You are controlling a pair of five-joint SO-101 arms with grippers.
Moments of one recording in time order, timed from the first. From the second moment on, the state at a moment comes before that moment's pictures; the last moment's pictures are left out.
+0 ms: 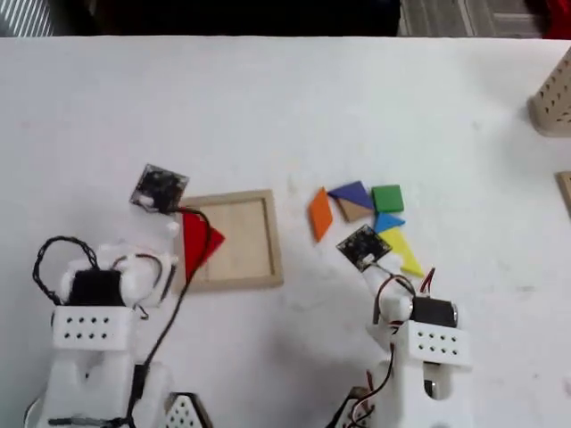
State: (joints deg) left arm -5.4 -56.0 61.8 69.1 -17.6; right arm 4.5 -58.6 79.6 63.9 47.2
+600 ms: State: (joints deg) left arm 2.3 -38.2 53.8 59.3 -3.6; right arm 17.6 -58.5 76.9 58.0 34.5
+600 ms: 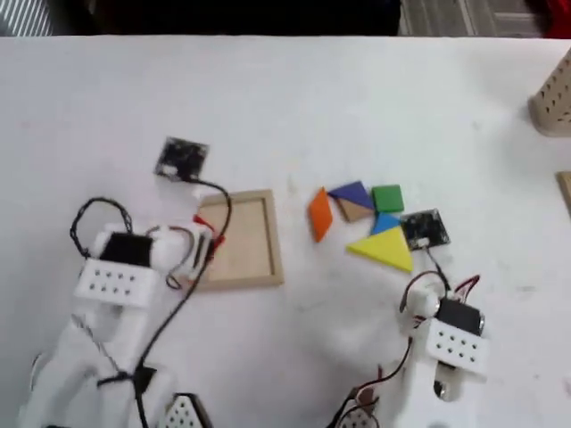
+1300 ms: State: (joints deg) left arm -17.5 -29.1 55.4 40.8 6.2; right arm 3.0 -17.8 36.0 73.6 40.9
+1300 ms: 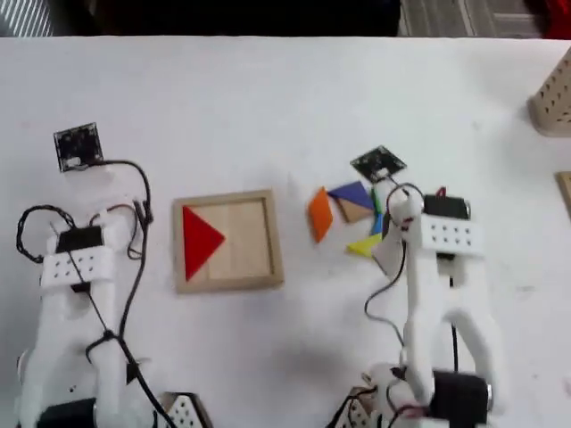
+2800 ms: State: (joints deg) left arm -21.1 -12.9 46.4 41.7 10.7; right arm -7.9 2.2 25.8 71.1 38.3
